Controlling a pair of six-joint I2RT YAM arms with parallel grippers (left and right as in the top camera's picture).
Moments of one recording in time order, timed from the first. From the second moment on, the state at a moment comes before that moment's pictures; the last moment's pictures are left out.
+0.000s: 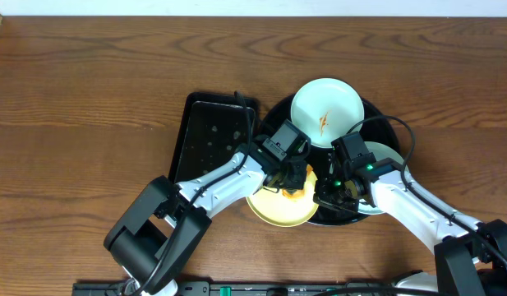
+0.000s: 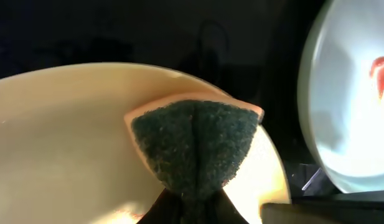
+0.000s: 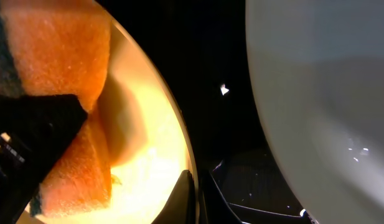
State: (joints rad) left arm -0.75 1.83 1.06 -0.40 0.25 -0.60; right arm 0.39 1.53 0.72 -0.57 -0.36 0.67
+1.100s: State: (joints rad) left arm -0.83 1.84 1.10 -0.48 0.21 -0.58; right arm 0.39 1.53 0.72 -0.52 -0.28 0.68
